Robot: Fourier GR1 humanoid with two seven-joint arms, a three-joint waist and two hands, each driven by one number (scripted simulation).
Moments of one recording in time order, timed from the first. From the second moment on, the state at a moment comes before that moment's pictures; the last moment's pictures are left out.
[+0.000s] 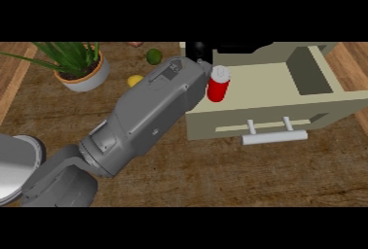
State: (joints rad) left arm -1.39 0.00 -0.60 -0.48 1.00 0.78 -0.24; right arm 0.26 -0.09 -0.66 -2.35 -0.35 0.50 0.18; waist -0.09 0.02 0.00
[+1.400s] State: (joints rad) left arm -1.42 0.04 -0.59 -0.53 1.01 0.81 -0.19; right arm -0.25 -0.11 -0.05 -1.95 0.81 0.24 -0.02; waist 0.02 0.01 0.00
